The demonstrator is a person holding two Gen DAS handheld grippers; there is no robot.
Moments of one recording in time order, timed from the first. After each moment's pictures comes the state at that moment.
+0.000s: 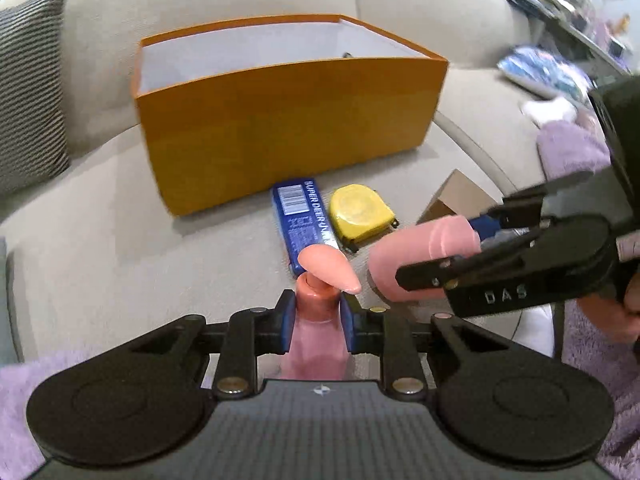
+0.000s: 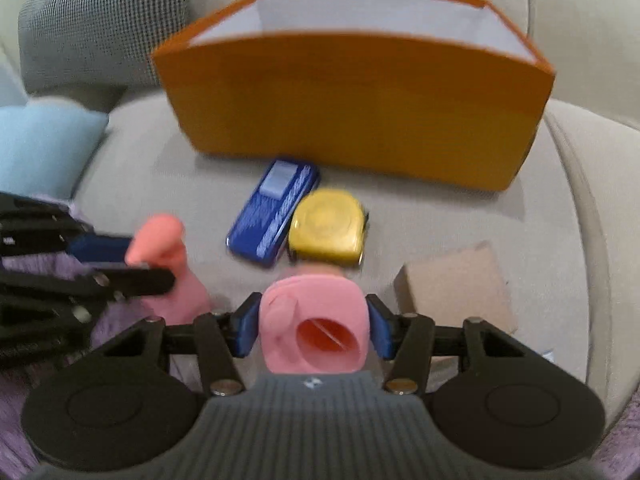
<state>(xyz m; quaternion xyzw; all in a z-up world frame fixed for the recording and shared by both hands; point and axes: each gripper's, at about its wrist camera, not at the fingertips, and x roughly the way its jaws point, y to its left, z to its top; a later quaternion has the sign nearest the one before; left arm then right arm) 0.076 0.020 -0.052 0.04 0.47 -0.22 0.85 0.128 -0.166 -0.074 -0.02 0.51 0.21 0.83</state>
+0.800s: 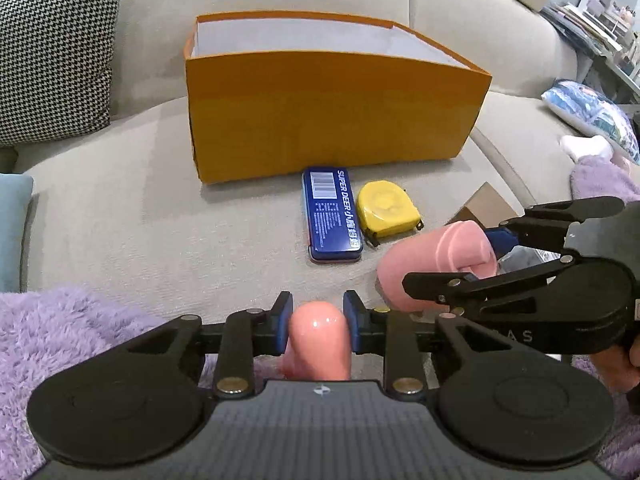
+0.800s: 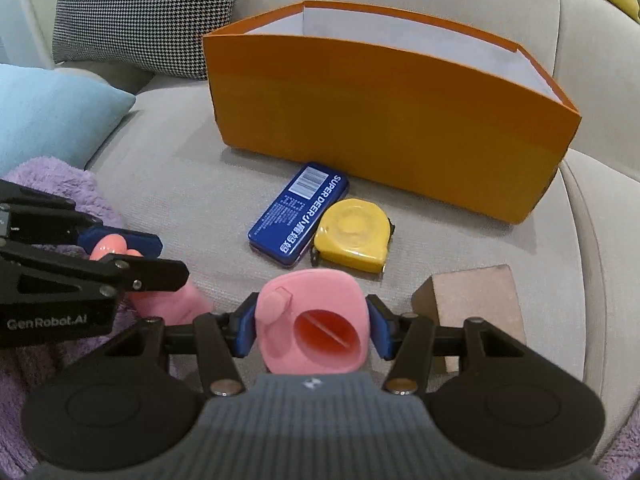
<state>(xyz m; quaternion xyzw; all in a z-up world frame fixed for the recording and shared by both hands) 0.065 0.022 -0.059 0.00 0.48 -0.15 0.87 0.113 -0.155 -0.073 -0.07 0.46 0.23 0.85</state>
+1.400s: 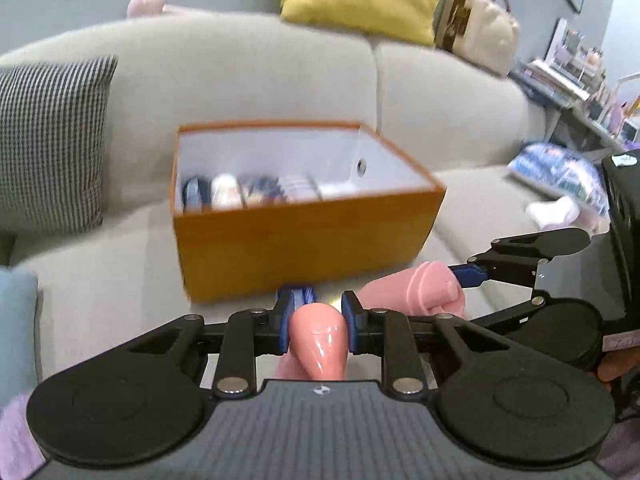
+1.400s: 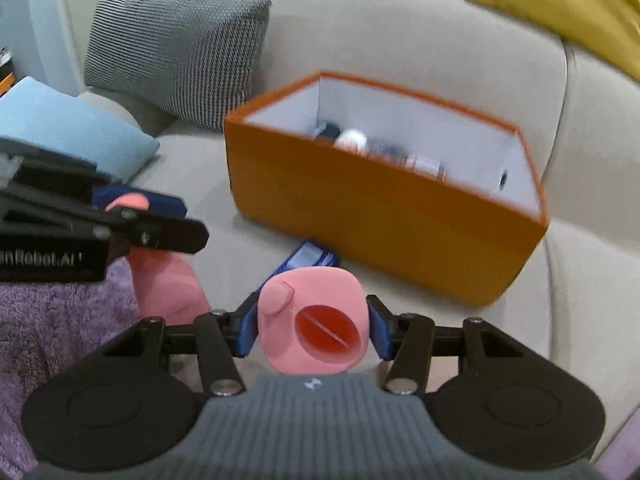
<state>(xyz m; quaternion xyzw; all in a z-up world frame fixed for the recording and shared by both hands) 0.084 0.015 0.021 -0.02 0.38 -0.19 0.91 0.130 -0.168 -0.009 -0.11 0.39 0.28 0.87</state>
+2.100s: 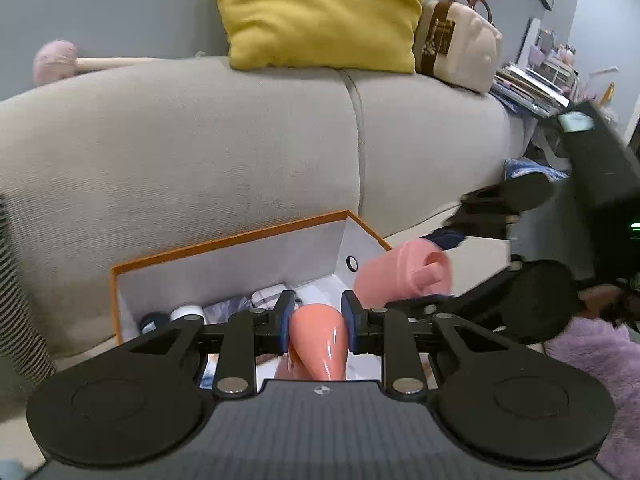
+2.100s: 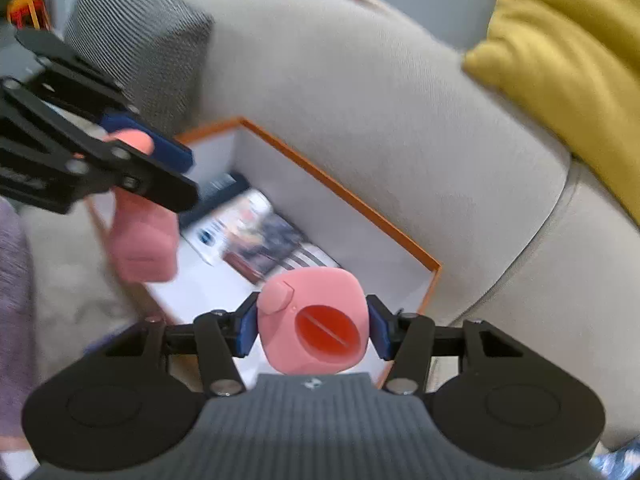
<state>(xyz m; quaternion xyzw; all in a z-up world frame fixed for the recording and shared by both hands) 0.257 -0.017 0.042 0.00 0.37 -0.26 0.89 0.315 -0.189 0.023 -0.26 0.39 0.30 0.83</state>
